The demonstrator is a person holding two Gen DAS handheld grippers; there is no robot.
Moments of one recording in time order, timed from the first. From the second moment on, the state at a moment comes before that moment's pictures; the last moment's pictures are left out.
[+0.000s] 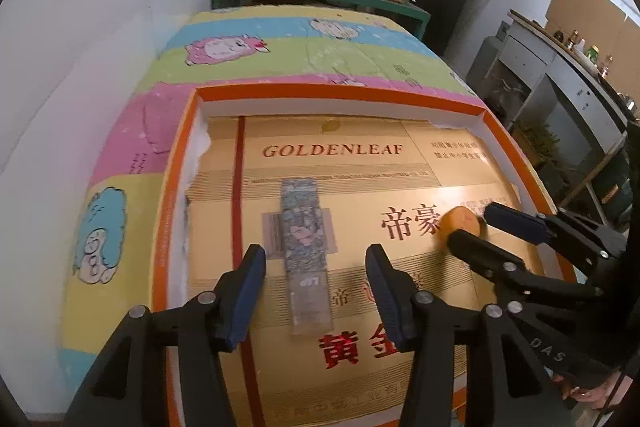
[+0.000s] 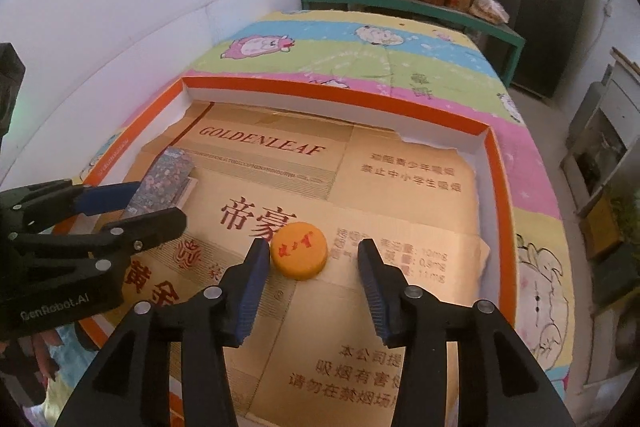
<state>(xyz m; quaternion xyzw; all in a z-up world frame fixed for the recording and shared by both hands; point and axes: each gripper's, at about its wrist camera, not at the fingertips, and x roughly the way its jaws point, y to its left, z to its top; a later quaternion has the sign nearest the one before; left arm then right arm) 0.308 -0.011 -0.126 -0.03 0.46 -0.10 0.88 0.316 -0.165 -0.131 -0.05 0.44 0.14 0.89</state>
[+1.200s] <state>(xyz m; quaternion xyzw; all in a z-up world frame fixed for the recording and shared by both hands) 0.165 0.008 -0.049 -0.03 0.36 -0.06 0.93 0.171 -0.166 -0.065 0.01 0.38 0.10 0.92</state>
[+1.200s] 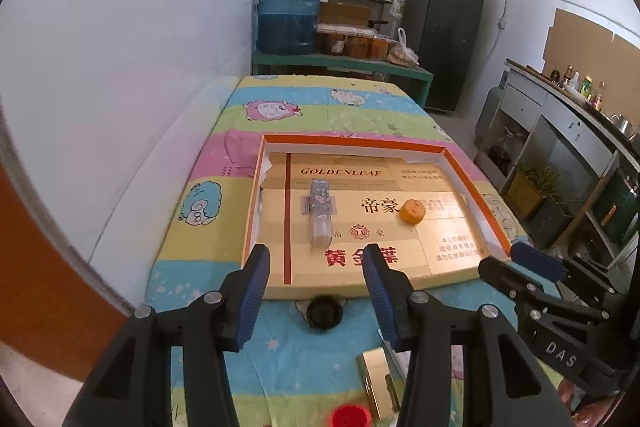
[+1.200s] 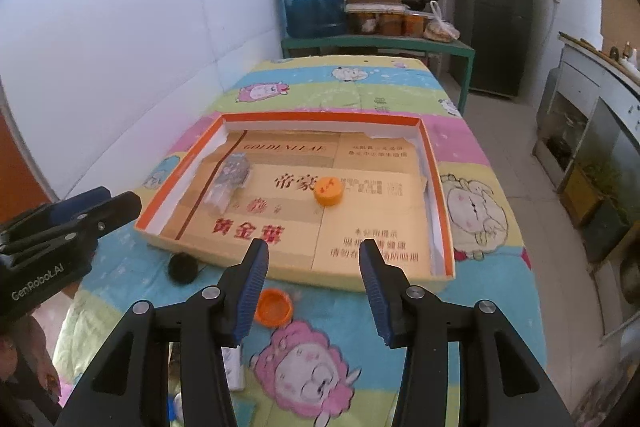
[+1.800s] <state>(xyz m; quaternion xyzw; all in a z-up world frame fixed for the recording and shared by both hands) 0.100 0.021 -0.041 -0.05 0.34 -0.07 0.93 0.097 -0.156 -0.063 0.01 0.38 0.08 0.92</state>
